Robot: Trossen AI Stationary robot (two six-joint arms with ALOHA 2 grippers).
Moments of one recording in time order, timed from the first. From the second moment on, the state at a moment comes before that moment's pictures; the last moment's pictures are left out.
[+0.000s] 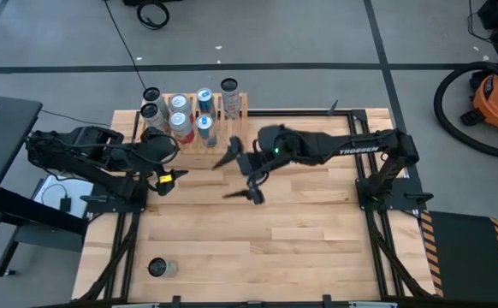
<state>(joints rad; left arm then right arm) -0.25 1.10 1.50 -1.24 -0.48 -0.50 0.05 1.73 1.68 -0.21 -0.27 -0.26</state>
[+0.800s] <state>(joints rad) -0.25 1.10 1.49 -1.25 -0.49 -0.51 0.27 1.73 1.49 0.14 -0.20 -0.12</state>
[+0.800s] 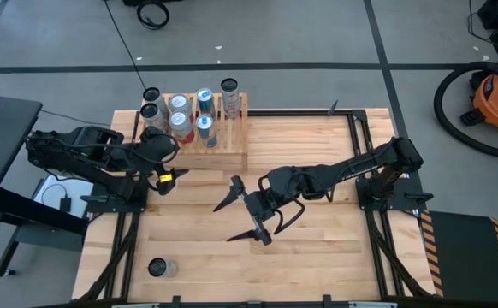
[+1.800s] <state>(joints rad) -0.31 0.88 1.22 -1.19 -0.36 -0.62 0.12 1.68 1.49 -0.01 -0.18 -0.10</state>
